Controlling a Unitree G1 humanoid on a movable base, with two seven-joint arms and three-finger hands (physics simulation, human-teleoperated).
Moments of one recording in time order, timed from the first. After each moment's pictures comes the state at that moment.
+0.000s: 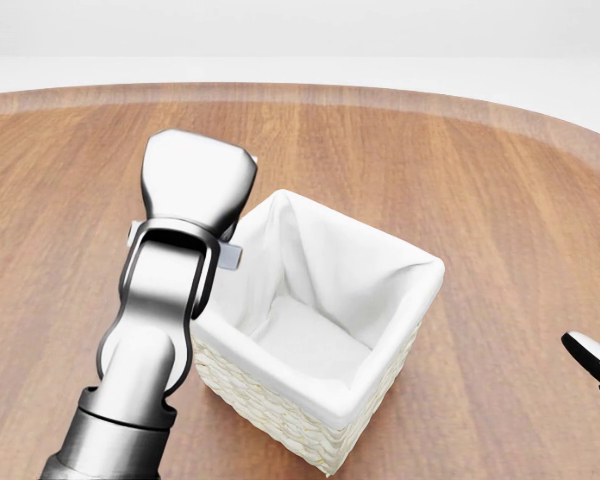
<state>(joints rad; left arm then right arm) -0.67 -0.03 -0.11 0.17 1.85 0.09 -0.29 0.04 -0.06 -0.46 -0.17 0.08 -0.03 -0.52</state>
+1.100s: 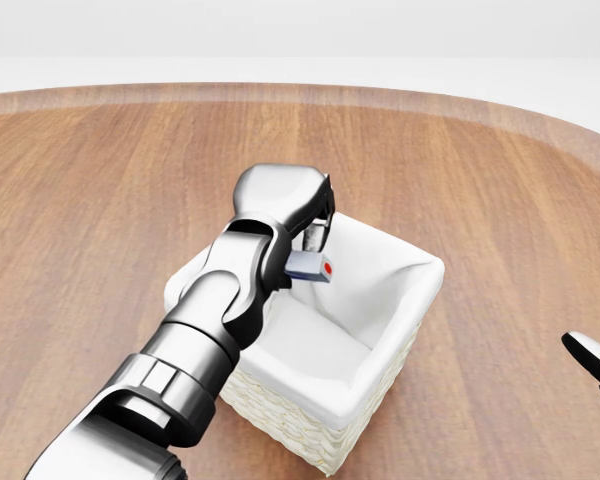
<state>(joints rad) -1.06 -0.11 -0.14 1.04 1.26 0.09 0.04 0.04 -0.06 -0.46 -0.17 0.08 -0.02 -0.52</state>
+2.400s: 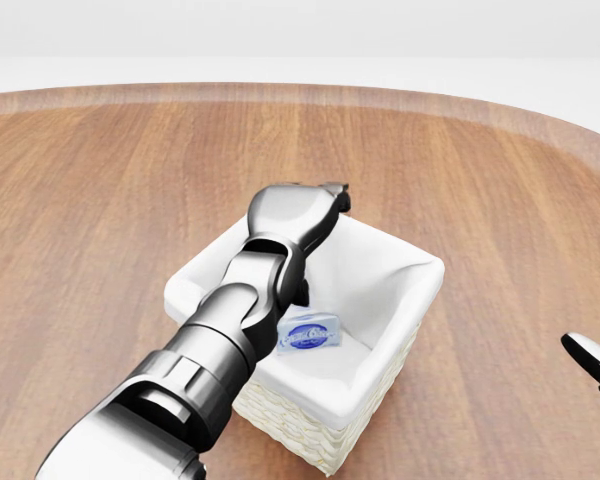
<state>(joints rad) -1.13 -0.16 -0.15 1.27 1.19 0.09 0.16 0.04 -0.06 -0.46 -0.17 0.07 -0.03 -0.52</state>
